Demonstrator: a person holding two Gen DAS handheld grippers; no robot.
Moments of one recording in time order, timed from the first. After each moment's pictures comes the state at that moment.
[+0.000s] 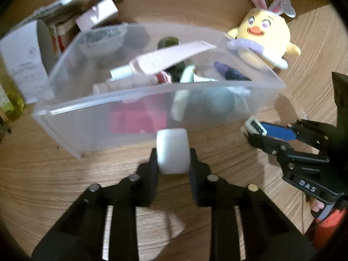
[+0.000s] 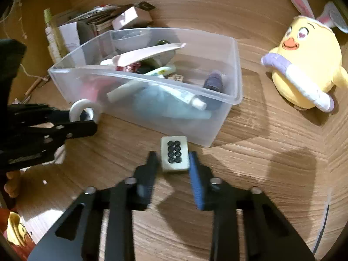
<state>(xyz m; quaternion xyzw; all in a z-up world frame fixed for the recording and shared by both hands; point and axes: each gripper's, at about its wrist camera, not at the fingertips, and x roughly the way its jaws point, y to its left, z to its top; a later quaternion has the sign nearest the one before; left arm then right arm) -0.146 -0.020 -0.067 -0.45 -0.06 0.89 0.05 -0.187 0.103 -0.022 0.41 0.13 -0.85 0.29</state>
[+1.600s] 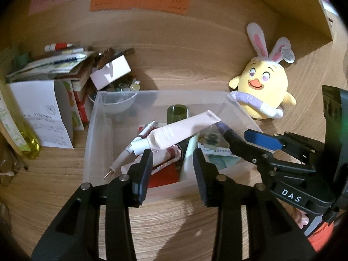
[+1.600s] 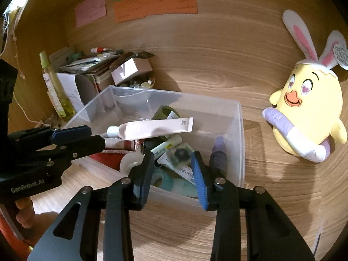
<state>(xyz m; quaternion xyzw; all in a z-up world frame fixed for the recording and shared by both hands) -0.168 -0.043 0.002 -0.36 -0.08 0.93 0.04 -0.226 0.073 0.040 0.35 0.08 -0.89 0.29</state>
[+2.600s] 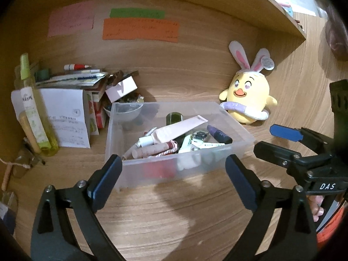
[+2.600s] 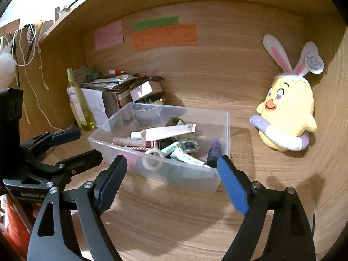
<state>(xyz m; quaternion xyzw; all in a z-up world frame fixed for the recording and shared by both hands) -0.092 -0.039 0.015 -0.28 -0.06 0.96 0.03 -0.151 0.106 0.069 0.29 0.05 -0.91 0.30</state>
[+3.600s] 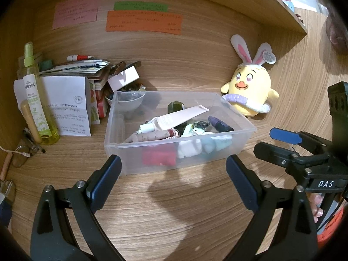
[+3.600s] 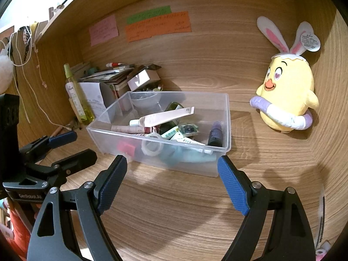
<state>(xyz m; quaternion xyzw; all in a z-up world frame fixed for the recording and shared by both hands) -0.082 -0.035 0.003 -0.29 -0.06 0.96 0.02 -0.151 0.114 0.052 0.31 0.03 -0.90 0.30</state>
